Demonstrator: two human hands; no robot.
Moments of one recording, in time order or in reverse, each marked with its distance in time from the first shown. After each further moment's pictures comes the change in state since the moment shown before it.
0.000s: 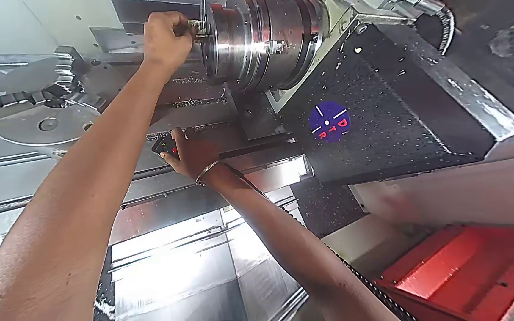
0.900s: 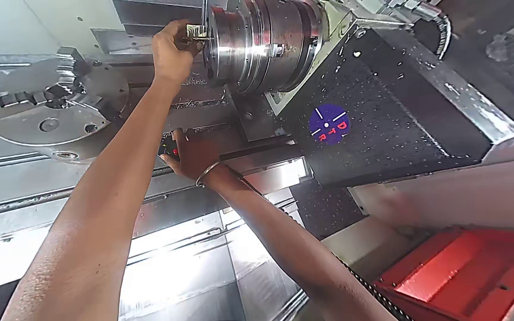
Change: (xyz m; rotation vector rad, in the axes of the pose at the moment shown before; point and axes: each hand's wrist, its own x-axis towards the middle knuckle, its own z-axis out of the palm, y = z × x) left_hand -0.009 -0.016 0.029 -0.354 0.127 0.030; right_hand 0.001 0.000 -0.001 -0.030 -0.016 0.006
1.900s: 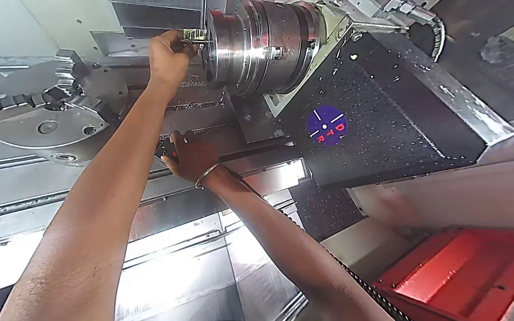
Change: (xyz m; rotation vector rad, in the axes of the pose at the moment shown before) left_hand -0.003 -0.001 -0.003 -0.040 0.009 -0.057; right_hand 0.000 0.000 -0.002 0.019 -0.011 -0.005
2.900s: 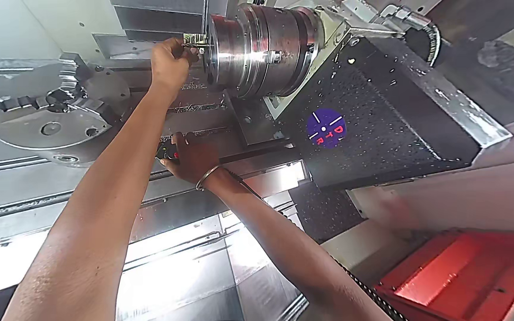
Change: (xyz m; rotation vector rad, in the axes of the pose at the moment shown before) left_hand -0.002 -0.004 -0.001 -0.031 -0.013 -0.055; right_hand 0.001 0.001 0.001 -0.004 -0.003 0.008
